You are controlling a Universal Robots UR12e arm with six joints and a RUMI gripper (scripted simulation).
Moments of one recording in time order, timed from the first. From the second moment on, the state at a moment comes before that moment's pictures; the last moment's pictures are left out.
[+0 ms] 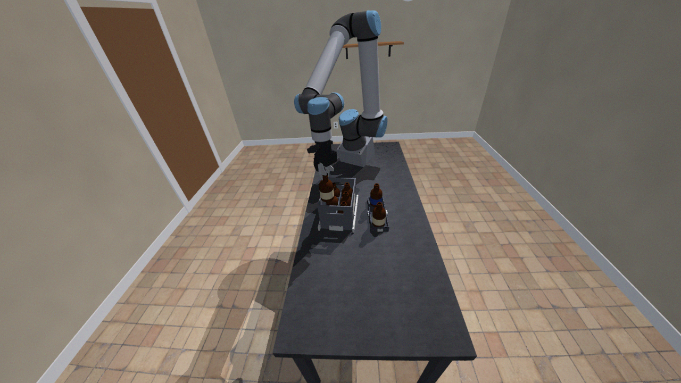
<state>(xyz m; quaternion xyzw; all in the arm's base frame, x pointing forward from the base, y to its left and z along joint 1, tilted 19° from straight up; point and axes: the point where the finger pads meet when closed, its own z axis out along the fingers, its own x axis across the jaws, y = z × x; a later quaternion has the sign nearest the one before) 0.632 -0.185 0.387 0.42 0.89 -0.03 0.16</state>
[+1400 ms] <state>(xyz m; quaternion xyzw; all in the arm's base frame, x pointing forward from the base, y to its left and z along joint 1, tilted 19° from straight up) 0.634 -0.186 0.381 0.42 0.89 -0.03 0.16</state>
